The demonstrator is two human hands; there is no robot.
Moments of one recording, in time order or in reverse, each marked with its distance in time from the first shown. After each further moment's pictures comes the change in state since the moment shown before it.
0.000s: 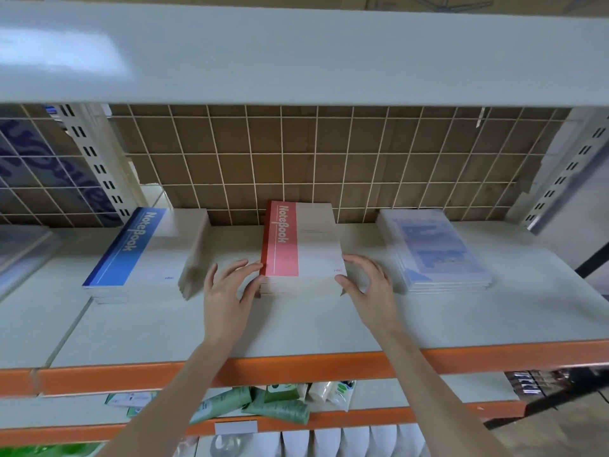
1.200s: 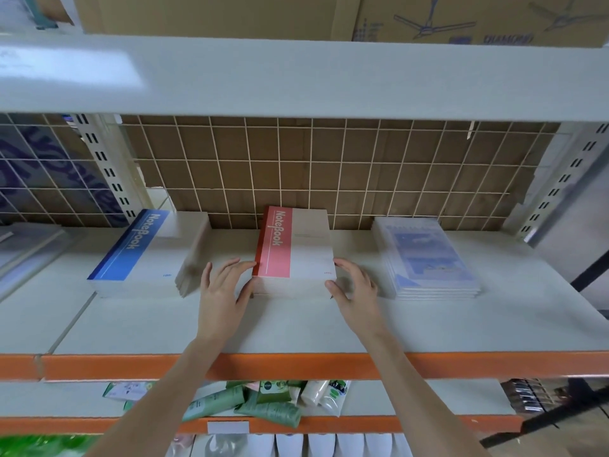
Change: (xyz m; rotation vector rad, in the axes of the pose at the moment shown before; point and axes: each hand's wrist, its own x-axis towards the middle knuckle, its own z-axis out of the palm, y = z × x) left_hand -0.002 0.003 0.000 0.183 -0.053 0.068; right_hand -0.002 0.006 0.000 -0.058 -0.090 0.049
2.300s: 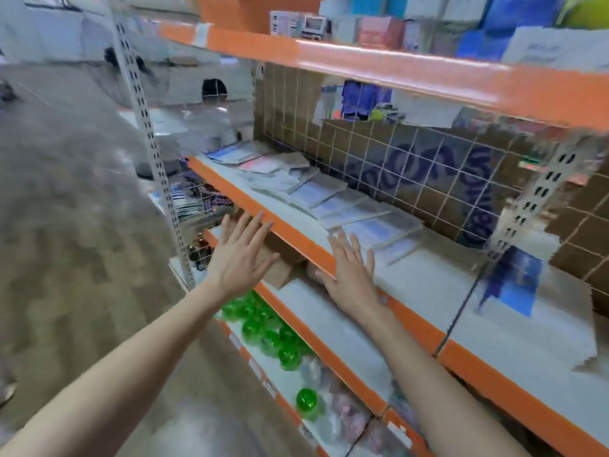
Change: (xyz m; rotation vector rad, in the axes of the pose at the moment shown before) left_hand -0.192 -0.342 -0.421 0.746 -0.110 -0.474; right_hand -0.133 -0.379 0.445 -0.407 -0.624 -0.748
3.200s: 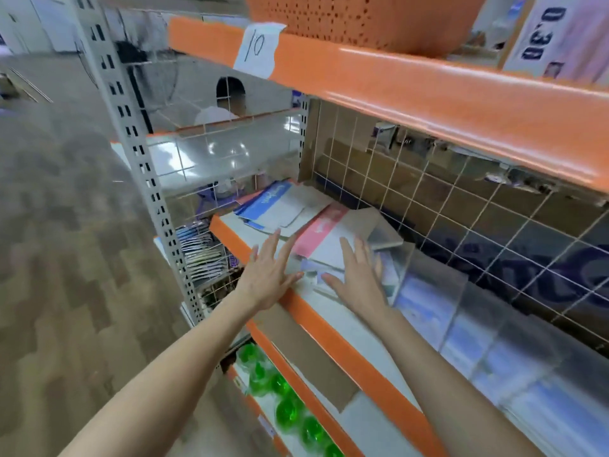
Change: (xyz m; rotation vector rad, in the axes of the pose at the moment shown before) left_hand 0.275 -0.247 0.134 -0.178 -0.270 -0.085; right_hand 0.382 -0.074 0.114 -0.023 -0.058 0.063
